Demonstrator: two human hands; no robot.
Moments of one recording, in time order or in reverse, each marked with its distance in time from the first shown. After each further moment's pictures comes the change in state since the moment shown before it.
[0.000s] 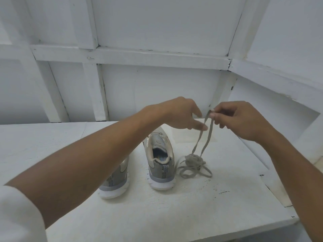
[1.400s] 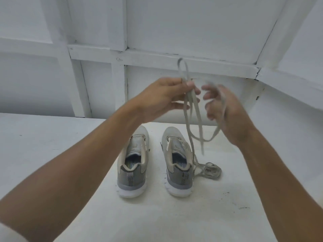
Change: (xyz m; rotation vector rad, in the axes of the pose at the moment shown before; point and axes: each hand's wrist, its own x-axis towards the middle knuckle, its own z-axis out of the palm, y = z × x) left_hand -0.068 -0.064 -0.030 -1.208 0.345 0.139; right_hand 0.042 -0.074 0.064 0.622 -0.019 -0.083
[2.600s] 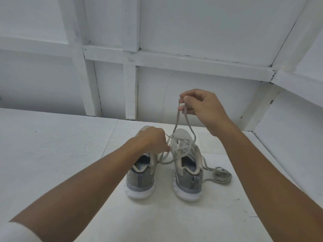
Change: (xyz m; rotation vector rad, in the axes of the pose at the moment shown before) left_hand -0.028 -0.096 -0.033 1.269 0.038 -0.617; right_hand 0.050 0.021 0.056 0.014 0.020 0.115
